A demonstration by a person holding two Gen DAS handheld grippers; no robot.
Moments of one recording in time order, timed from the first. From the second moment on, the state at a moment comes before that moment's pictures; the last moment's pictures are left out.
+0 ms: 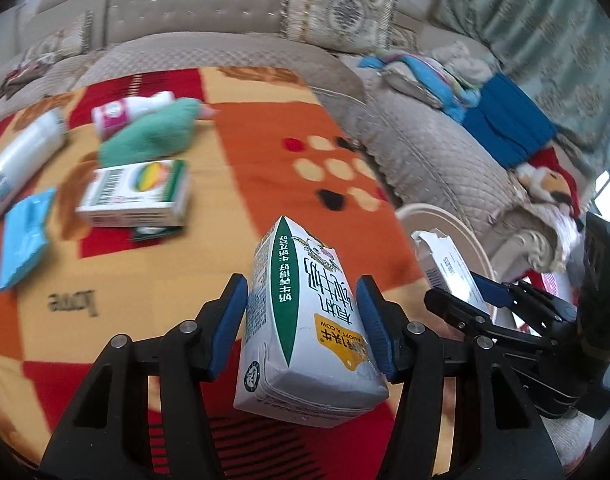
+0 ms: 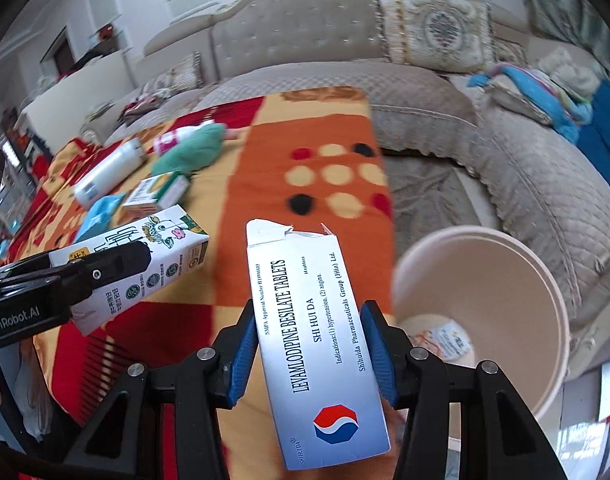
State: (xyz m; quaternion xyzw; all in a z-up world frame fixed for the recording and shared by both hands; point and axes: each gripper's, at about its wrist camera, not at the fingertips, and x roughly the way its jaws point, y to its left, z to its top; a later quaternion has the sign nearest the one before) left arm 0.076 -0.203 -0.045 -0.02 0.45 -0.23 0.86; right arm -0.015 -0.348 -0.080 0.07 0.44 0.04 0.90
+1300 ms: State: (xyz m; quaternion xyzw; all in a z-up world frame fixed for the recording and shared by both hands) left arm 0.081 -0.392 -0.085 0.03 0.49 -0.32 0.81; right arm -0.037 -0.524 -0.156 0.19 0.48 -0.09 0.85
